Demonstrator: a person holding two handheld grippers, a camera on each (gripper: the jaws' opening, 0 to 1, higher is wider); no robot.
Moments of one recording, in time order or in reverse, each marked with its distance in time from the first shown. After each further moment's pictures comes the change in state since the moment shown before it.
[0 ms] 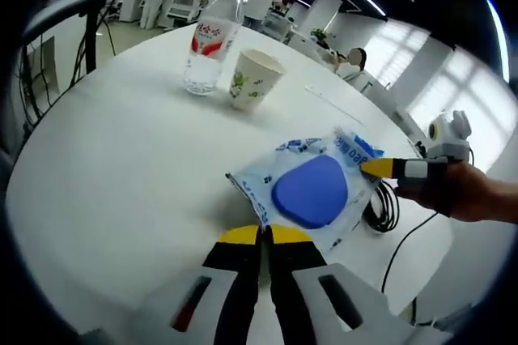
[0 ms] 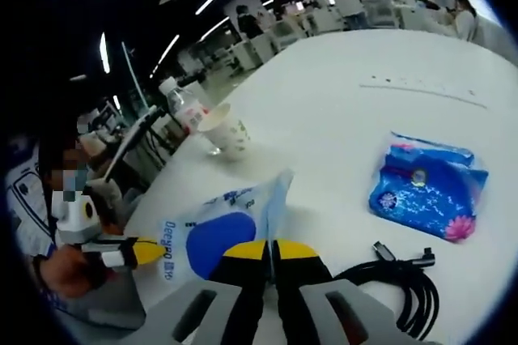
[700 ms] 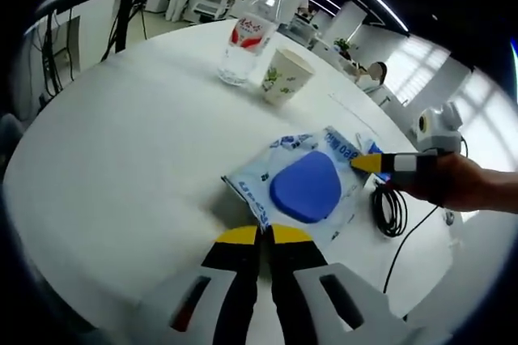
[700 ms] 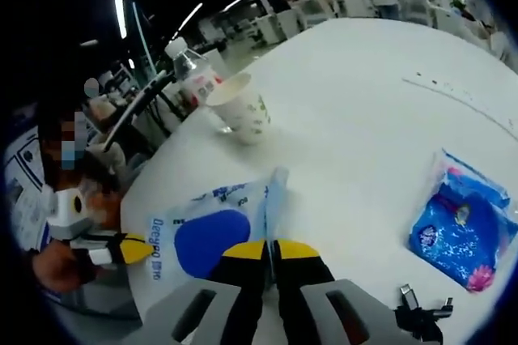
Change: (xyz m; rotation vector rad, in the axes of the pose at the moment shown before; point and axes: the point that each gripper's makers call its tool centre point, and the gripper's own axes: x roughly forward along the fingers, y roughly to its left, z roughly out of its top) left arm -0.018 0.022 -0.019 -0.122 -0.024 0.079; right arm 0.047 0.019 -0.002 -0.135 0.146 0.066
